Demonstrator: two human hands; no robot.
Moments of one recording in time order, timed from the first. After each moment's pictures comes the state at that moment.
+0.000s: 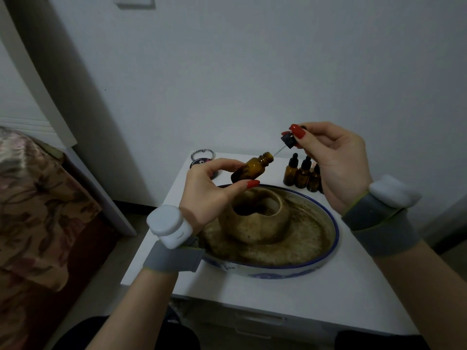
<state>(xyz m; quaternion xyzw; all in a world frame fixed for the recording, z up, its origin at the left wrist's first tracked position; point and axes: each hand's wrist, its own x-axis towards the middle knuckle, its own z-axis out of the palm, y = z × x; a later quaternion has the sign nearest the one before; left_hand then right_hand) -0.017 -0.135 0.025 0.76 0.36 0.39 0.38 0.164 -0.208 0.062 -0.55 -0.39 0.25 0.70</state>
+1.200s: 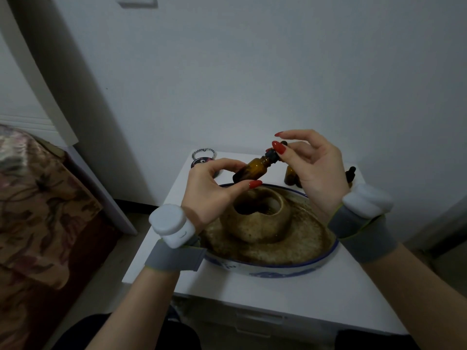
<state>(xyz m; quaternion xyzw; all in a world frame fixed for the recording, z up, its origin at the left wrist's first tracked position) -0.015 -0.136 0.025 0.76 0.36 0.39 0.38 0.149 -0.202 0.044 -0.55 -0.45 0.25 0.66</state>
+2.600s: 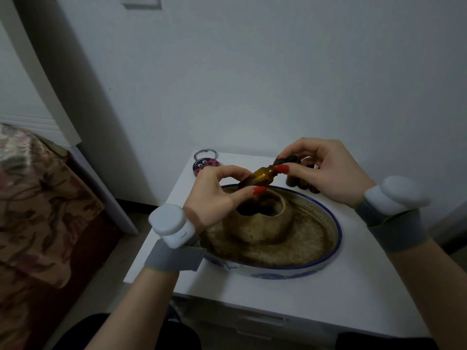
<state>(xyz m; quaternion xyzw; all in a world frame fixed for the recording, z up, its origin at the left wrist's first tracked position) -0.019 -0.129 0.021 0.79 0.31 0.33 0.41 0.184 -0.206 0.058 -0.59 -0.62 0.25 0.45</state>
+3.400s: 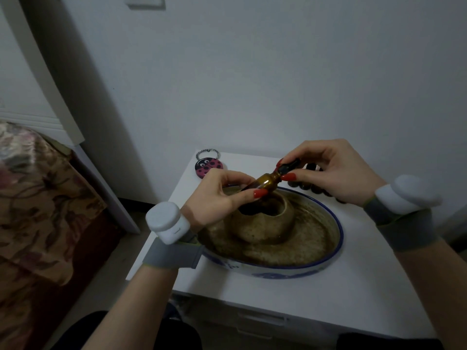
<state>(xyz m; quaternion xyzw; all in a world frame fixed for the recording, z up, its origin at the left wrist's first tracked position) -0.023 -0.128 0.023 0.78 0.25 0.28 0.50 0.190 -0.210 0.063 -0.56 -0.66 0.26 0.42</state>
